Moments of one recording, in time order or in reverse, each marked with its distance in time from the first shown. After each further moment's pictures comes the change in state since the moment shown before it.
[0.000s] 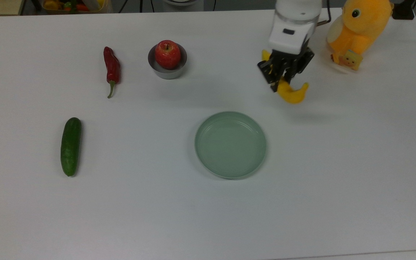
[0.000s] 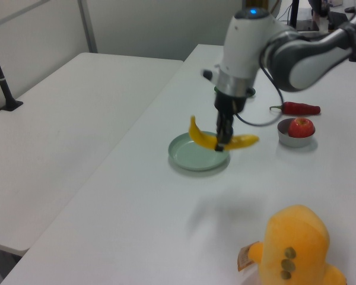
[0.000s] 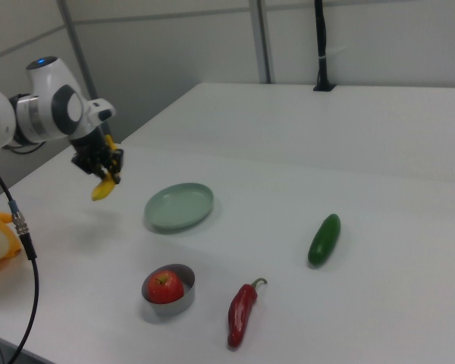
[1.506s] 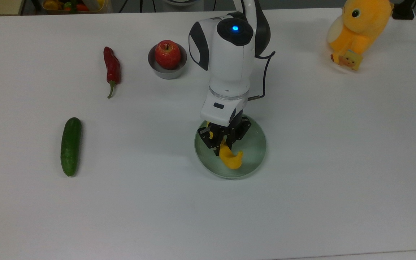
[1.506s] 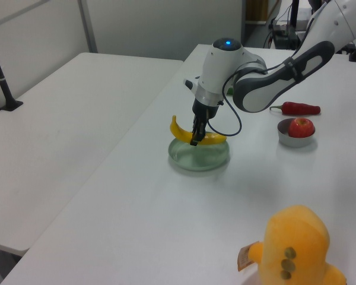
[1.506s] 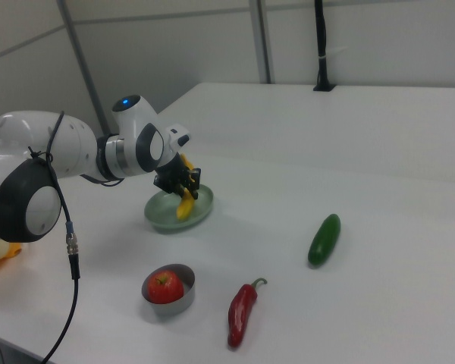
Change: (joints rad) arm 0.003 0.278 -0.239 0.126 -0.089 0.280 -0.150
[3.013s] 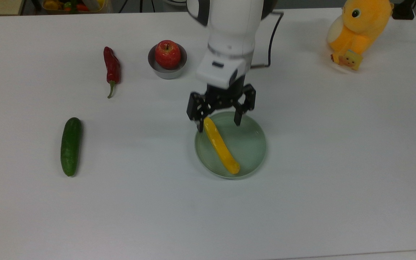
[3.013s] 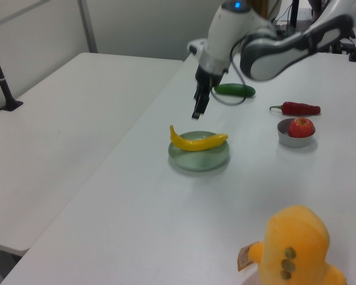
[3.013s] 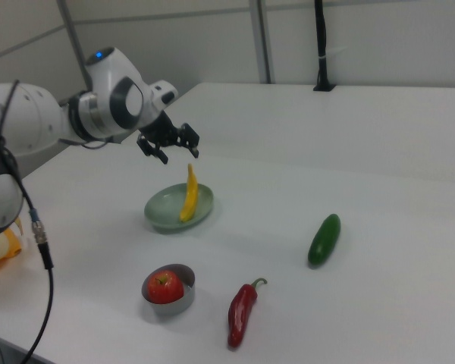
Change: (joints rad) arm 0.000 -0.192 -0.002 0.008 -0.004 -0.156 0.032
